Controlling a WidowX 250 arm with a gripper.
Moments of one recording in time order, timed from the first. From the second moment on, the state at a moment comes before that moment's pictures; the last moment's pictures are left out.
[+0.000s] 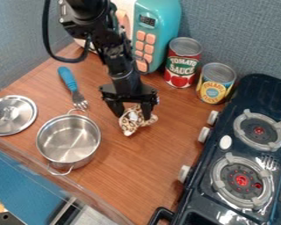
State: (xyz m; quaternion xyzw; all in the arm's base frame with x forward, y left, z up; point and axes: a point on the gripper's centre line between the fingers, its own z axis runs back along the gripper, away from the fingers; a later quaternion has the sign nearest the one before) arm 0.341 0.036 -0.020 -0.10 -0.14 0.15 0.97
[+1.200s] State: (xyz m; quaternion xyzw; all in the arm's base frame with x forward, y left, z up) arm 0.328 0.003 -0.013 -0.09 -0.15 0.15 0.97
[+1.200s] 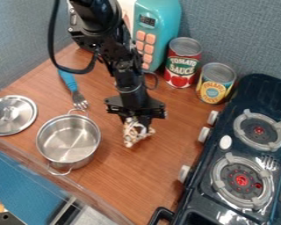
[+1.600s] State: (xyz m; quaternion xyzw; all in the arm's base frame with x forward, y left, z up) arm 0.279 -0.041 0.001 -0.09 -0.18 0.11 0.97
